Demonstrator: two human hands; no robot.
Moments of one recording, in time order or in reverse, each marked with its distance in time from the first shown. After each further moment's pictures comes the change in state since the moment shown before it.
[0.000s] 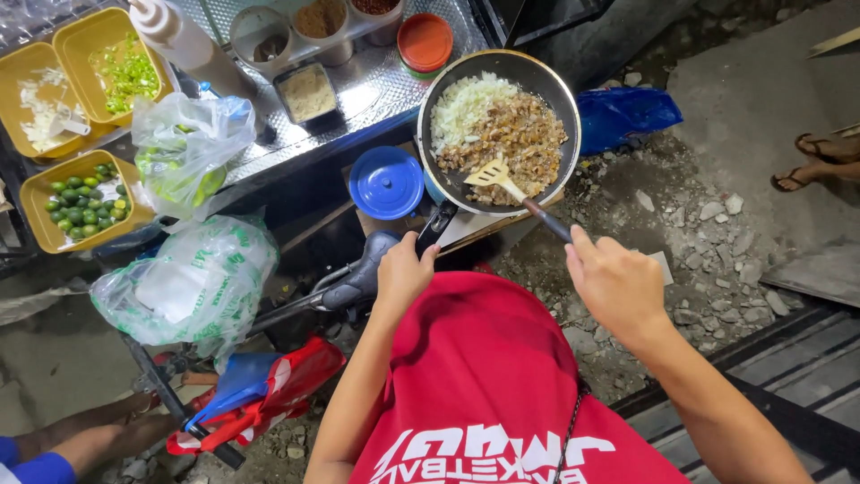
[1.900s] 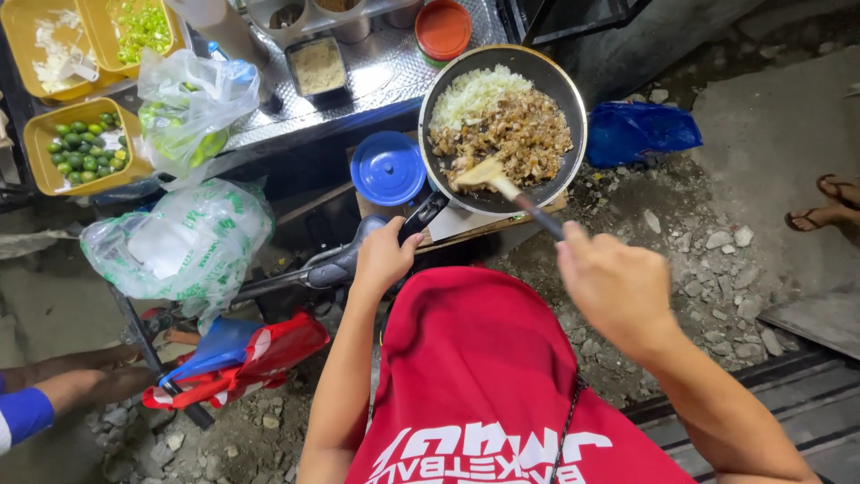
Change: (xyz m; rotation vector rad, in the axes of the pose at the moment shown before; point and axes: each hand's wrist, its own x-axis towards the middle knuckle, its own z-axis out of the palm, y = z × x) left_hand 0.001 -0.003 0.003 0.050 0.066 0.013; right_hand 0.031 0.031 -0.018 0.048 -0.059 -0.079
